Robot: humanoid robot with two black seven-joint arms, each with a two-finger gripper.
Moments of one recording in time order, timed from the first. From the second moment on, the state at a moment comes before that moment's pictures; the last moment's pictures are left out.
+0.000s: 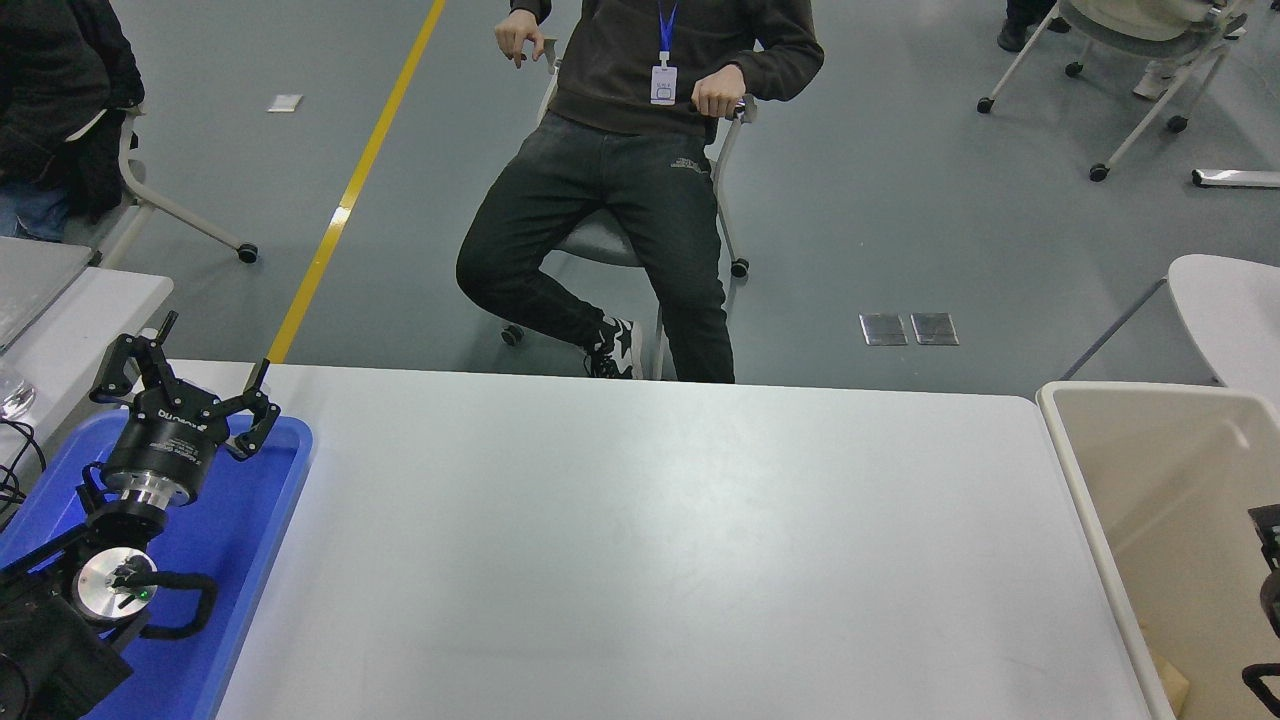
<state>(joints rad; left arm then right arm) -0.55 0.46 -0.60 -0.39 -0.23 -0.70 -0.59 0.58 -0.34 -0.04 -0.11 -0.12 -0.08 0.15</state>
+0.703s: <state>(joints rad) -0.55 0.46 -0.60 -0.39 -0.23 -0.70 -0.59 0.80 -0.34 0.15 -0.11 -0.10 -0.07 0.22</state>
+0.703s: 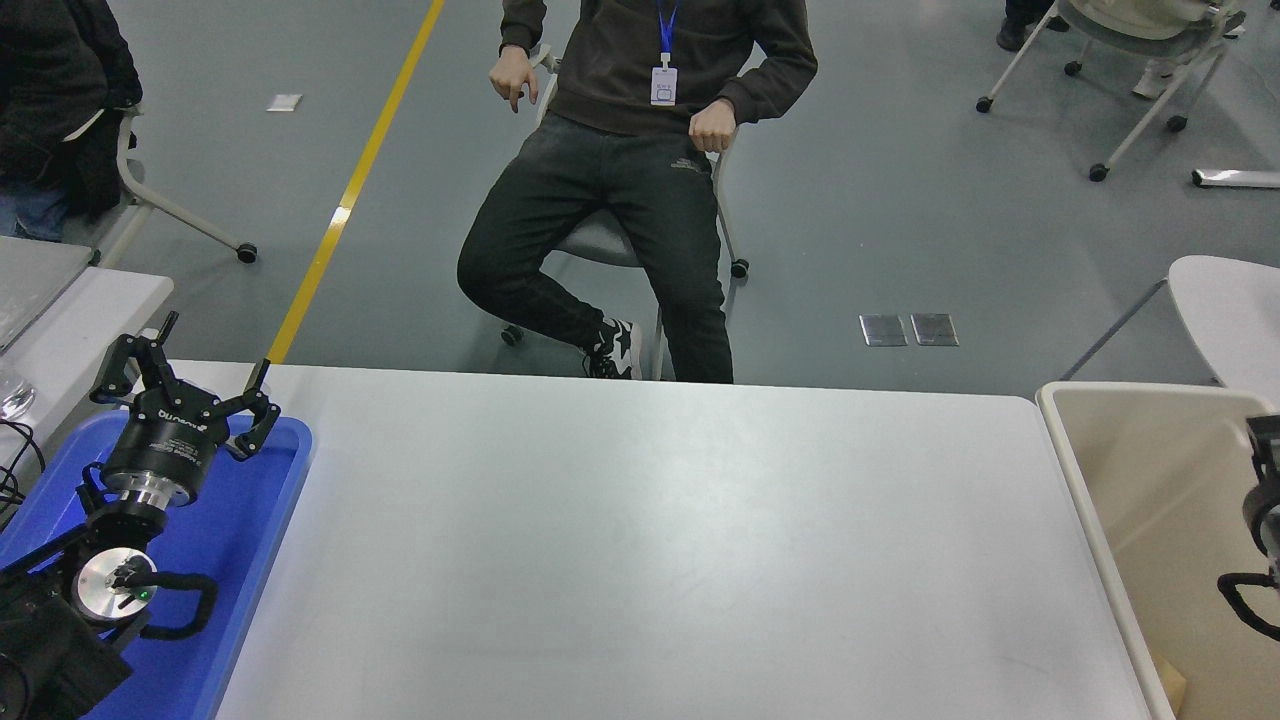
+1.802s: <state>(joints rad) -0.55 0.46 -0.60 -0.39 -0.23 -0.70 -0.59 1.06 -0.34 0.28 -0.10 0.11 0.13 0.25</state>
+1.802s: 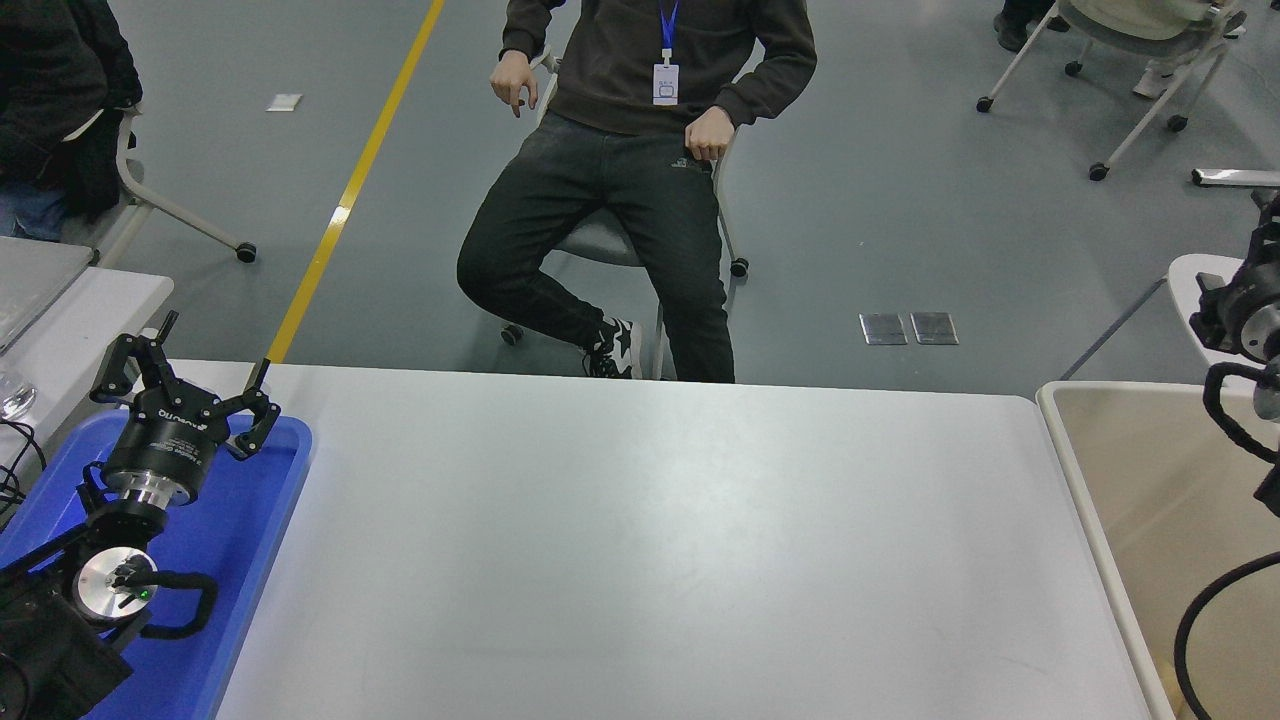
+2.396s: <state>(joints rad) -0.55 0.46 -0.60 -0.39 -0.23 -0.70 -0.59 1.00 -0.46 0.52 0.30 0.13 0.00 0.26</state>
